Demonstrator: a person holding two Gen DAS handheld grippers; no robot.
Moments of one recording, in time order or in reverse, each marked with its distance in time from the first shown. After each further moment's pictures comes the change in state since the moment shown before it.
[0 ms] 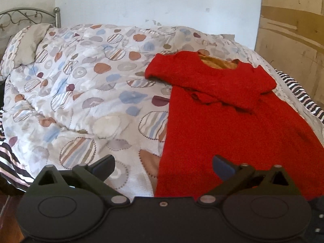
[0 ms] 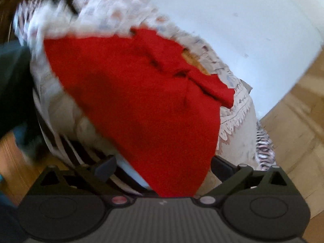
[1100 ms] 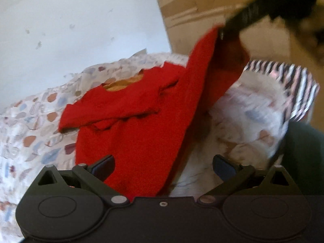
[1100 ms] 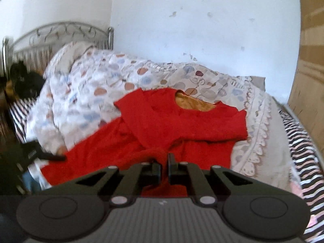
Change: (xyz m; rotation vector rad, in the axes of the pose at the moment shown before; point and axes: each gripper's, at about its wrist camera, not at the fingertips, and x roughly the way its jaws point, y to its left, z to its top) left arm 0.019 -0.124 -0.051 0.525 -0.192 -0.218; right arm 0.023 -0.159 0.087 0.553 -0.231 0.355
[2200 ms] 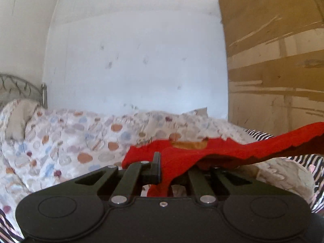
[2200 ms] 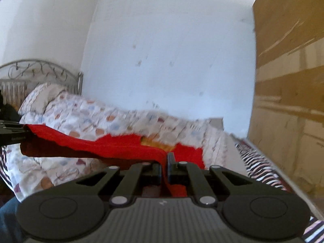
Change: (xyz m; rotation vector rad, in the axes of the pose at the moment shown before) left arm -0.106 0.084 0.041 -0.329 -0.330 0.248; right arm -0.107 0.043 -0.051 0.001 -0.351 -0.273
